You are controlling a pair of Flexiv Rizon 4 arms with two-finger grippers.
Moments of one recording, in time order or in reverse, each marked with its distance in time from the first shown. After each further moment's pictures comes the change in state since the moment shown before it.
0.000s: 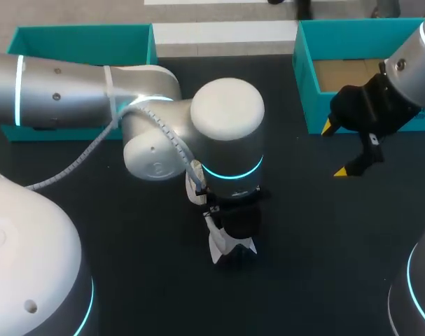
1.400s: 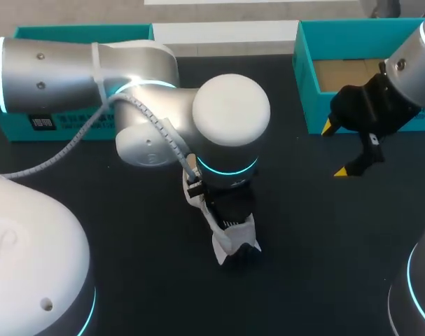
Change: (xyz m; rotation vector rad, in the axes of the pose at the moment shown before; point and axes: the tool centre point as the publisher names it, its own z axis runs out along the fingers) left arm 0.023 0.056 -0.026 -0.222 0.042 -0.186; right arm 0.000 0.000 0.000 0.000 0.000 0.000
